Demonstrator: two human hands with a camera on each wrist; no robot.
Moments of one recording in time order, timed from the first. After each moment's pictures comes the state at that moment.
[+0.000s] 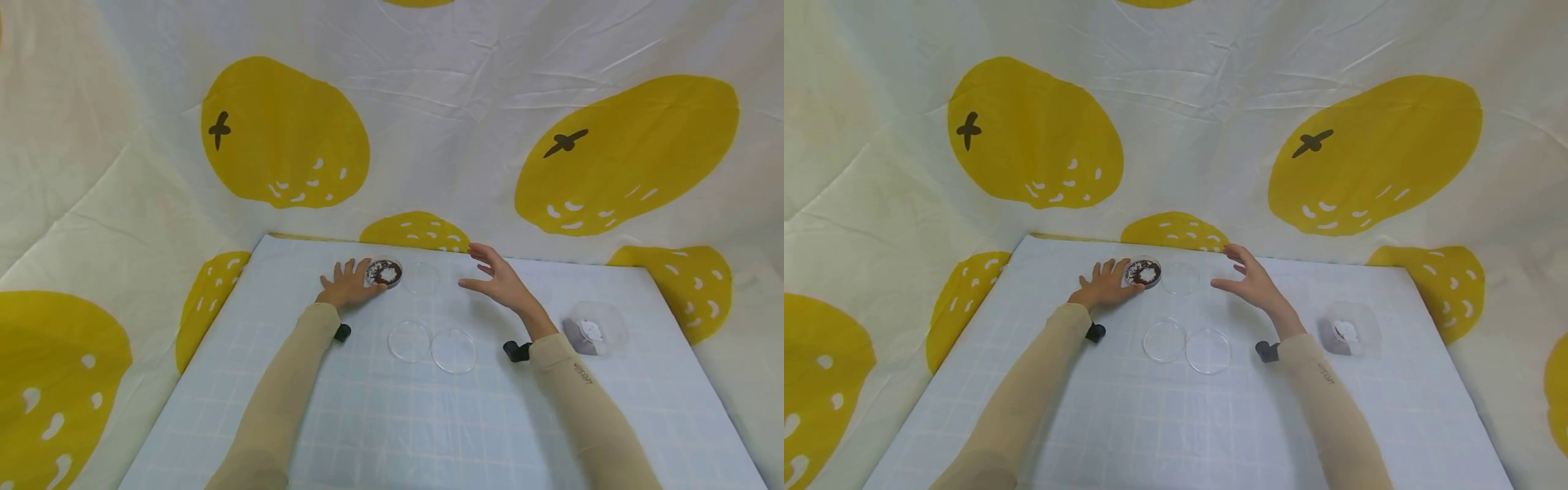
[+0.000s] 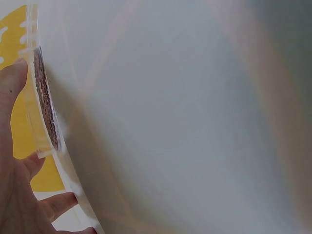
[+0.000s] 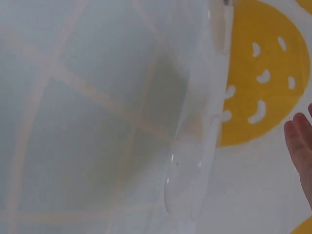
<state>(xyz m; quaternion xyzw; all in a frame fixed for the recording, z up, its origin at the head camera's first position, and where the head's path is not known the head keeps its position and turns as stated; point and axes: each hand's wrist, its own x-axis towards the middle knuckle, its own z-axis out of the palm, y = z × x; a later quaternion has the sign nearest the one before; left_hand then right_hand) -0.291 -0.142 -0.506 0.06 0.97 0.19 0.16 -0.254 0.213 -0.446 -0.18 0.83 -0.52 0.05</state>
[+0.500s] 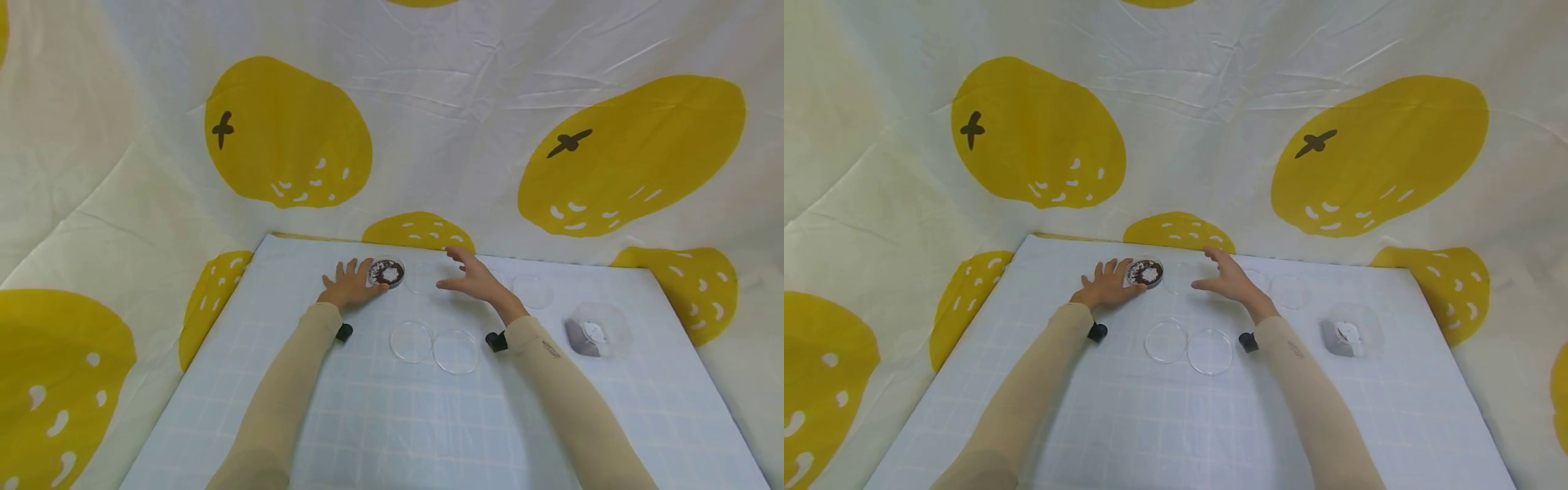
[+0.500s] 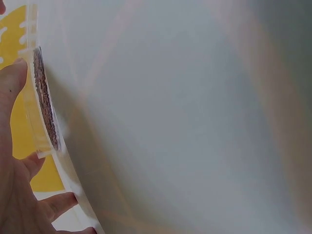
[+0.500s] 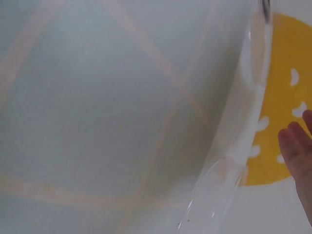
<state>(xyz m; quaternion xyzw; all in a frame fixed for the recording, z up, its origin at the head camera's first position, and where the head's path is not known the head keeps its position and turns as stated) -0.291 -0.142 -0.505 0.06 0.97 0.18 0.17 -0.293 0.179 -0.480 -0.19 0.87 -0.44 0.09</state>
